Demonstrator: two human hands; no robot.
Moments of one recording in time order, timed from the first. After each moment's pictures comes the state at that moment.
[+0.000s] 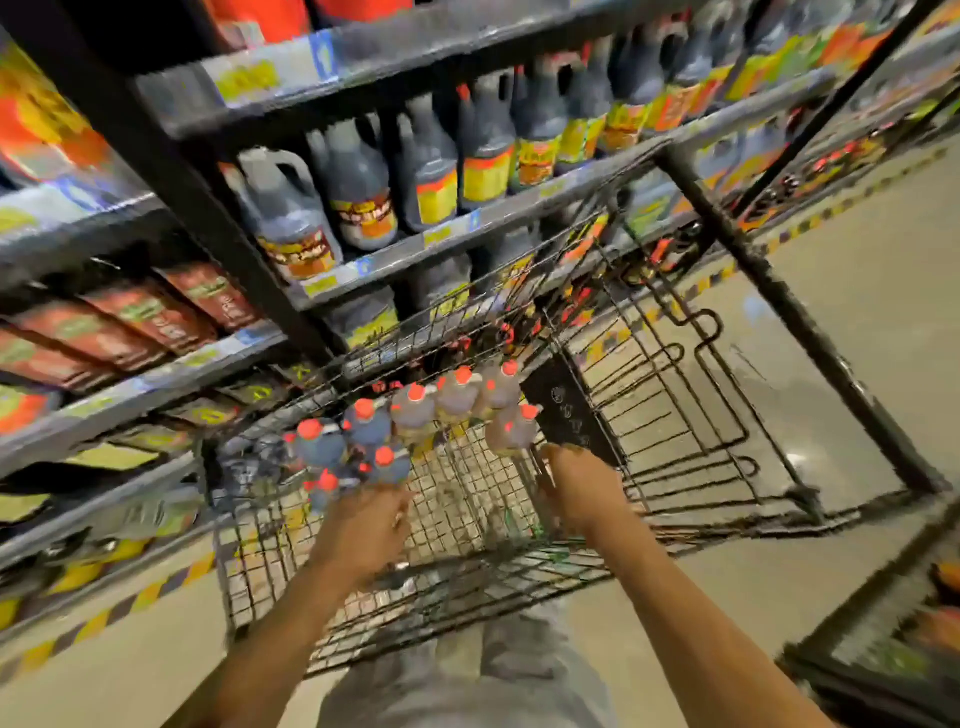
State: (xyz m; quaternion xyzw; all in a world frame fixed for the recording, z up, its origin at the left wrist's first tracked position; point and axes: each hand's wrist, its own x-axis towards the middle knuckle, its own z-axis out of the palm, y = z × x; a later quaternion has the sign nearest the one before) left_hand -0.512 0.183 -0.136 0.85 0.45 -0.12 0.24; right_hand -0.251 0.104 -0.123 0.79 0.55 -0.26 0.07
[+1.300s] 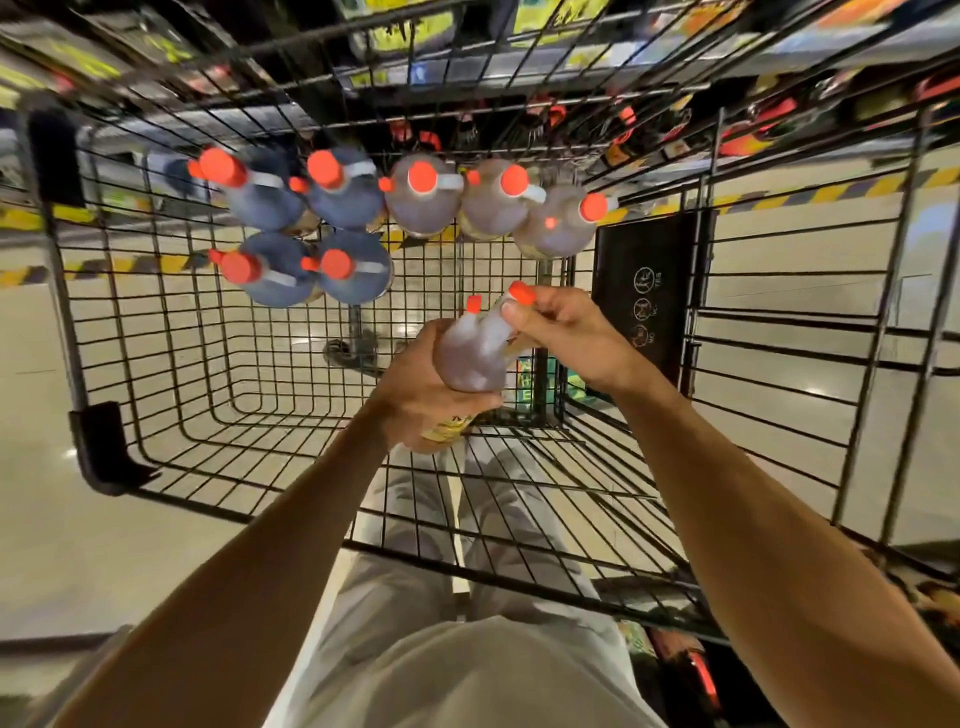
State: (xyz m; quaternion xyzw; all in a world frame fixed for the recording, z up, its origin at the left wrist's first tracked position) left_hand -0.406 0.159 -0.306 0.45 0.63 0.04 0.63; right_hand -0.192 0.202 -0.306 0.50 0.41 -0.74 -0.18
